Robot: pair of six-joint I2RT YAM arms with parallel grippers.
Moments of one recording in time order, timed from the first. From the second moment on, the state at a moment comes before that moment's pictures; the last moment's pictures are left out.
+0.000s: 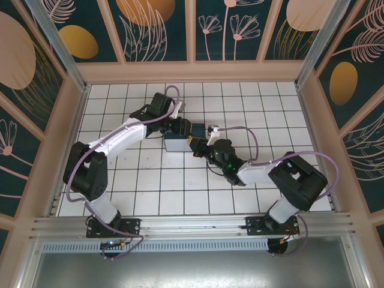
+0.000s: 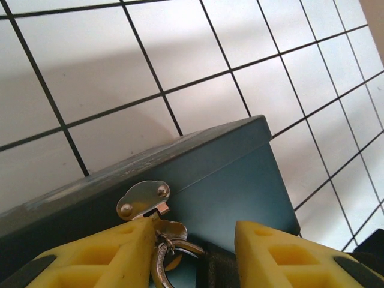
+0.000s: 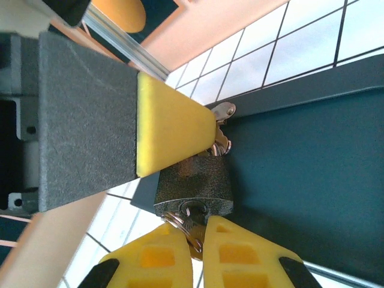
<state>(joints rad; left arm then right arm) -0.53 1.72 1.30 -0.44 0.38 -0.38 0.82 1.58 0.53 0.87 0.02 0.83</state>
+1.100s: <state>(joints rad) -0.46 1.64 1.29 -0.50 0.34 -0.46 0.76 1.51 0.57 0.70 -0.08 0.84</state>
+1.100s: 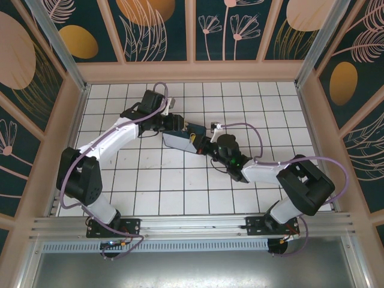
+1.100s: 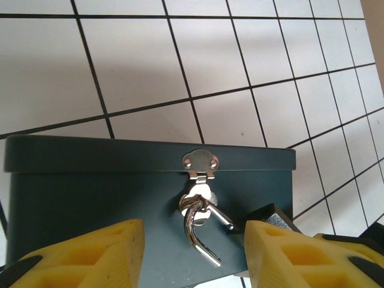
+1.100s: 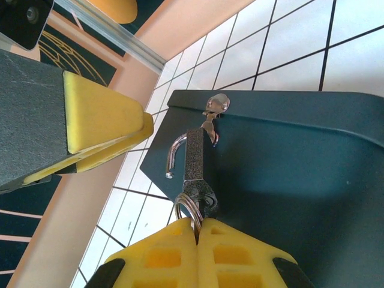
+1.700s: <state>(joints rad) -0.34 1.56 1.24 -0.50 0.32 -0.46 0.70 1.31 0.57 0.42 -0.16 0.89</state>
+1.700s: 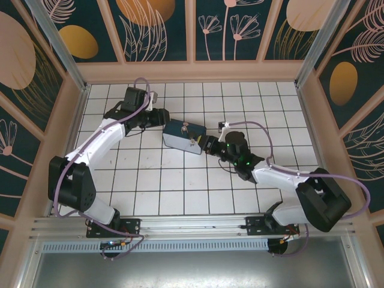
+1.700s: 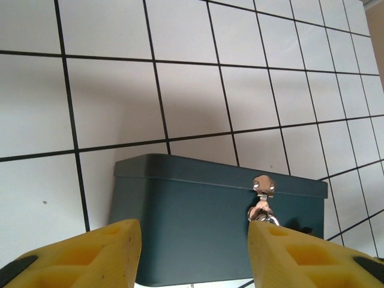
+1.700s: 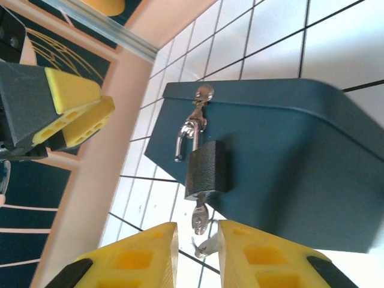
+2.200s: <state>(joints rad) -0.34 1.54 1.06 -0.43 0.41 -0.46 0.68 1.52 0.98 0.00 -0.16 0.63</state>
